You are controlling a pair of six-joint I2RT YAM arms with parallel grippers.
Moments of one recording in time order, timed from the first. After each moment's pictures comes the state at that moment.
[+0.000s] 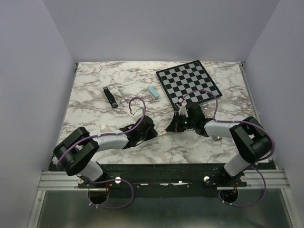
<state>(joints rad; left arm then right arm) -0.85 1.49 0.59 0.12 -0.20 -1.08 0.54 1.61 0.64 0.28 -0.49 0.54</state>
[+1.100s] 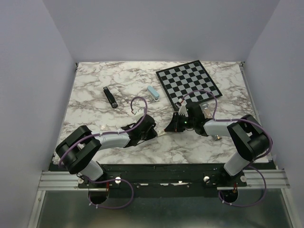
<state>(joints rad) -0.85 1.51 0.62 0.09 -0.18 -1.07 0.53 1.64 0.64 0.32 -0.54 0.55</state>
